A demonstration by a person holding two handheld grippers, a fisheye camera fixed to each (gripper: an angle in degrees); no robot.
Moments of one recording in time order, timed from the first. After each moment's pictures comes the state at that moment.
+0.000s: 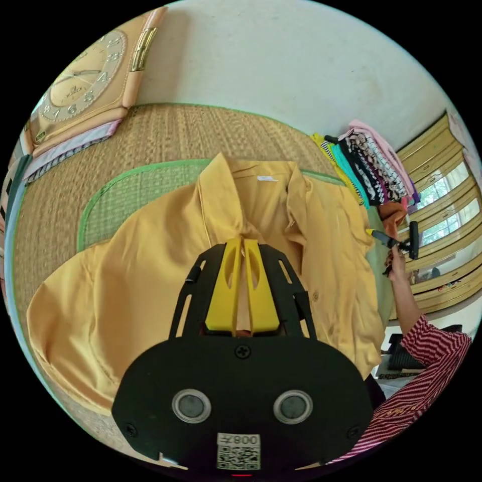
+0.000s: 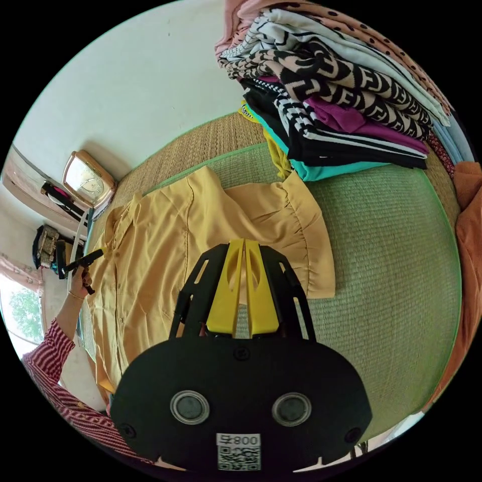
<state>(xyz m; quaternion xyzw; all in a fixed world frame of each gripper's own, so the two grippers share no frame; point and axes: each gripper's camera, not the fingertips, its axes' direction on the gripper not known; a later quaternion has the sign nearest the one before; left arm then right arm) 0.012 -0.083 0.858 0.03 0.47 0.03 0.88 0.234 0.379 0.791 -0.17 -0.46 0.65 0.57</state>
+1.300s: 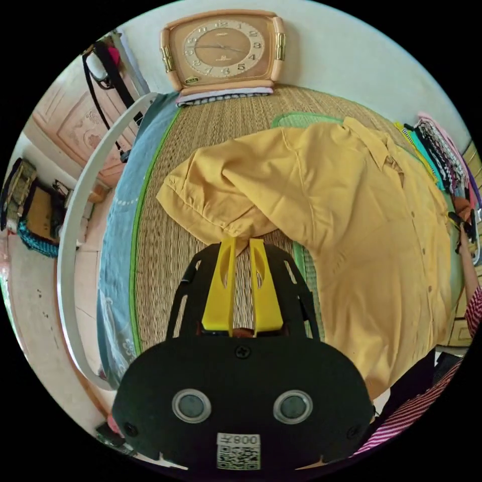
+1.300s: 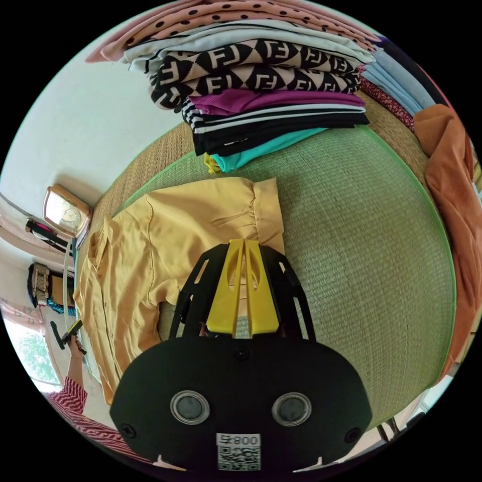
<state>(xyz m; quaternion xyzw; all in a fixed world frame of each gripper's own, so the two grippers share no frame) -0.201 0.101 0.830 -0.04 0.22 -0.02 0.97 0.258 0.459 0.768 -0.22 -0.42 0.71 0.52</state>
